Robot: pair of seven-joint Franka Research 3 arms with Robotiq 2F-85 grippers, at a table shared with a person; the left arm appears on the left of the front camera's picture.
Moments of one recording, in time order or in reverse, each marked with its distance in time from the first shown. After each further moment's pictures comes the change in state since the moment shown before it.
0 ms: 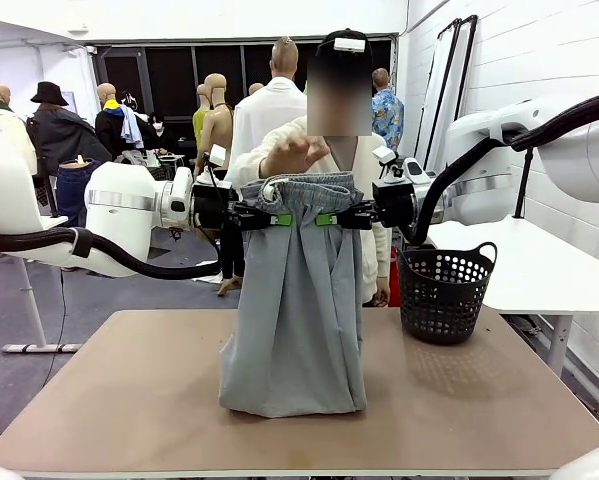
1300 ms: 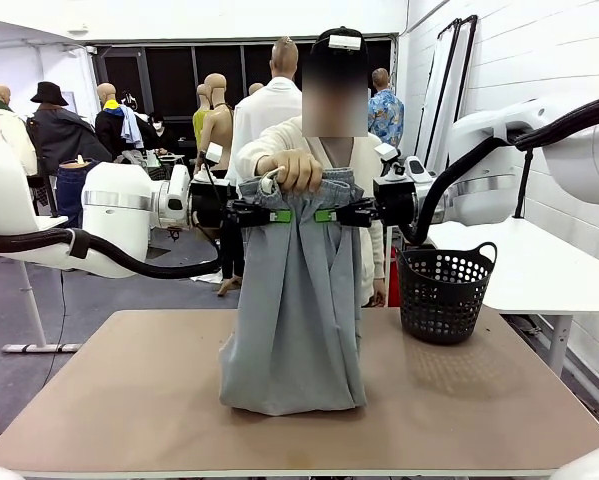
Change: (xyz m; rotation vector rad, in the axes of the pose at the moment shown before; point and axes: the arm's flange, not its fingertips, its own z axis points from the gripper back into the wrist) left arm 0.004 -0.007 0.002 -0.004 -0.032 0.028; right arm 0.004 0.007 -0.001 -0.006 -0.031 -0.002
